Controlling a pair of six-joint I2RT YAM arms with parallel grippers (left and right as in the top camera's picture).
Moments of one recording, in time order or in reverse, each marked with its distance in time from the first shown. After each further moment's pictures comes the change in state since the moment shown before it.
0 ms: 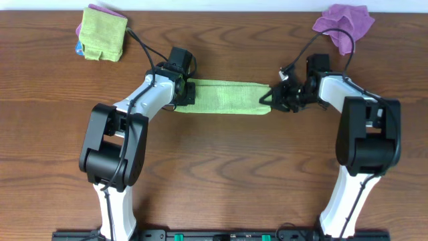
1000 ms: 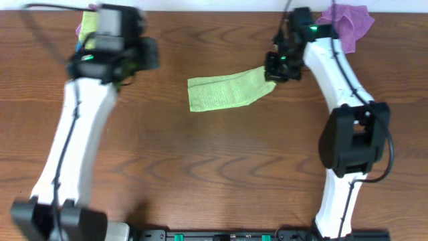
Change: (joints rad) left arm 0.219 -0.501 0.216 -0.269 0.081 -0.001; right arm 0.208 0.006 0.574 -0.535 0.590 0.030
